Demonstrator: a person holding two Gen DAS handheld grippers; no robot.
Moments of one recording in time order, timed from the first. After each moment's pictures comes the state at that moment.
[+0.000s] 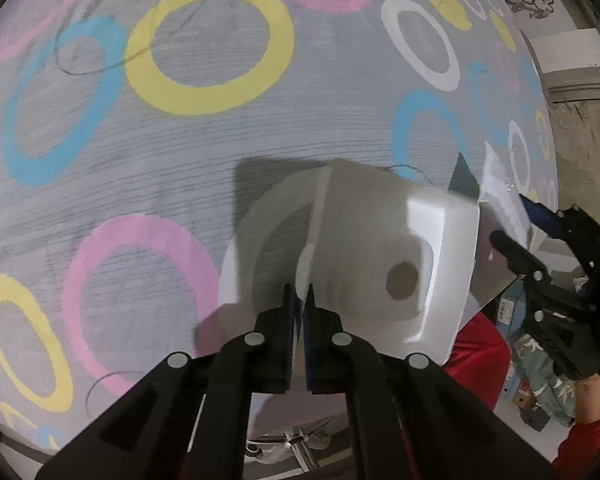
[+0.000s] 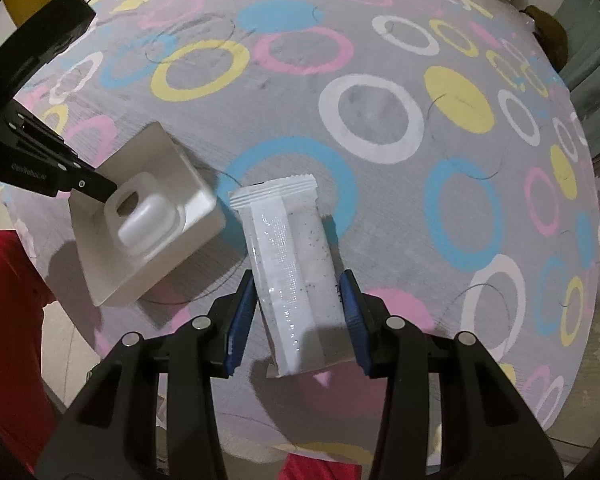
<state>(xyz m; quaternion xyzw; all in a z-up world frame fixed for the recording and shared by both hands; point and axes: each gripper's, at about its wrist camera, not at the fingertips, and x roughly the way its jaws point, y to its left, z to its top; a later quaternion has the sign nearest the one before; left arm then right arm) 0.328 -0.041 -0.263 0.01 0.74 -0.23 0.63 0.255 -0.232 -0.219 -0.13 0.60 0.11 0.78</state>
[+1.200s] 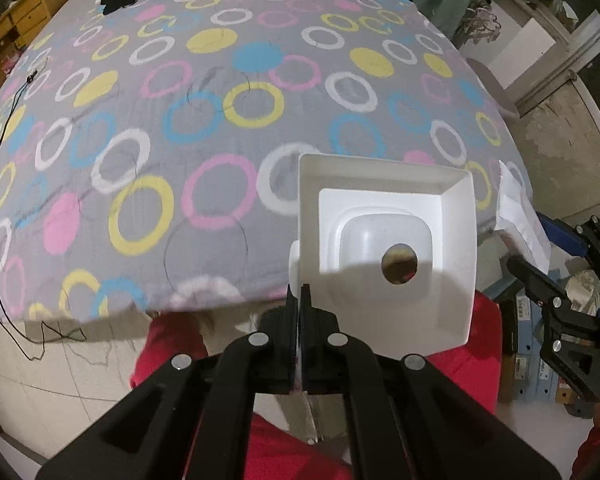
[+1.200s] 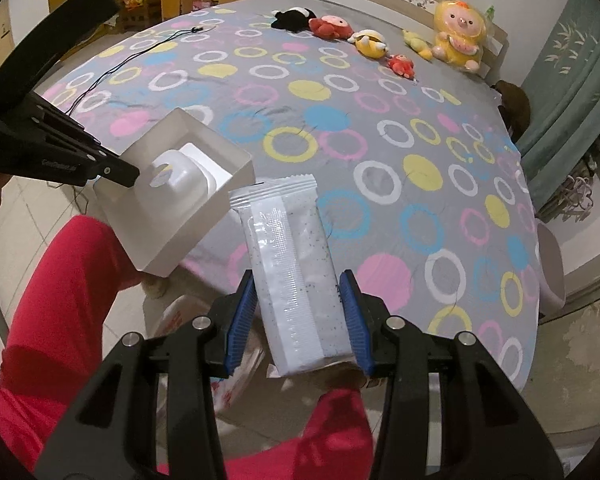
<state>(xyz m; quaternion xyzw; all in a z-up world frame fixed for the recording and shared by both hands) 0.152 -0.007 -0.093 0.04 0.62 -0.20 0.76 0.066 -0.162 -0.065 -0.17 0.48 0.12 0.86</state>
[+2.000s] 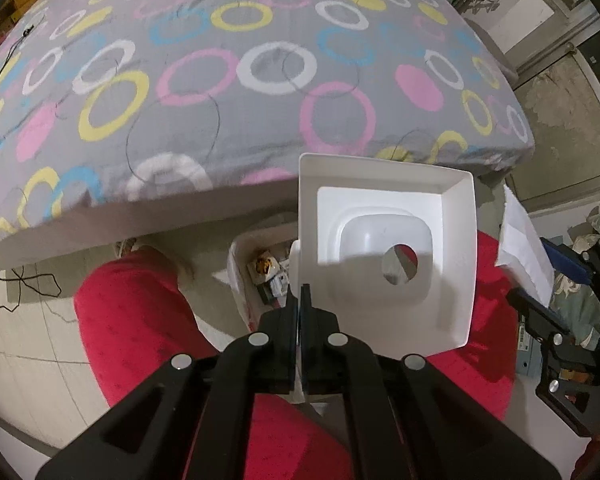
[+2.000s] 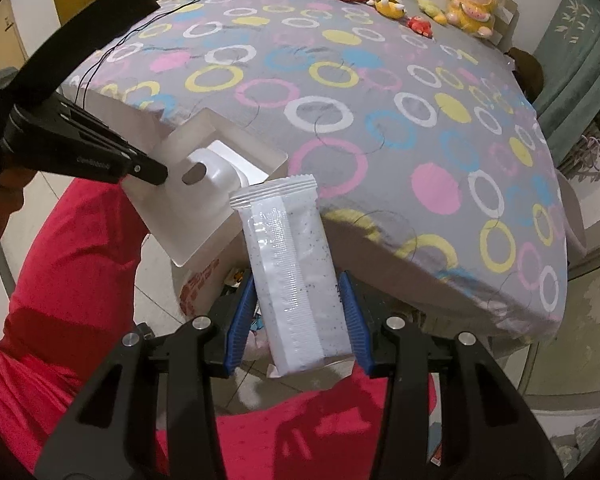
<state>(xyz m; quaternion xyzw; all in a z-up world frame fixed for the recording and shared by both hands) 0.057 -0.003 -0.167 0.04 0.65 -0.20 0.73 -0.038 -0.138 -0.123 -0.15 0.52 0.12 0.83</state>
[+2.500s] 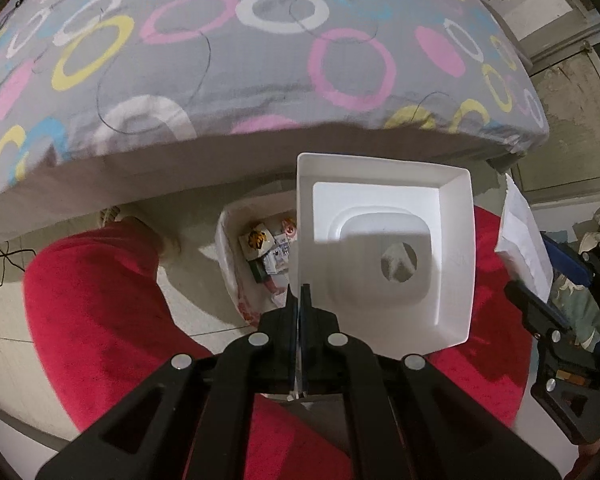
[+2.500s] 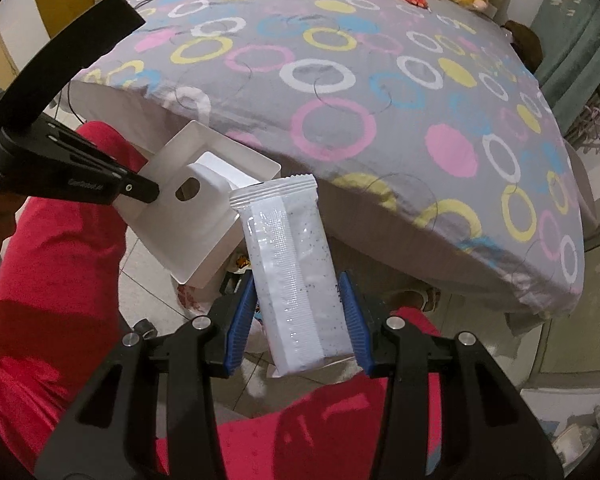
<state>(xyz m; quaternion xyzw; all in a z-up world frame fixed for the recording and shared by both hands) 0.054 -0.008 -0.221 0.02 0.69 -0.19 0.70 -0.034 -0.141 -0.174 -0.12 0.55 0.10 0.82</state>
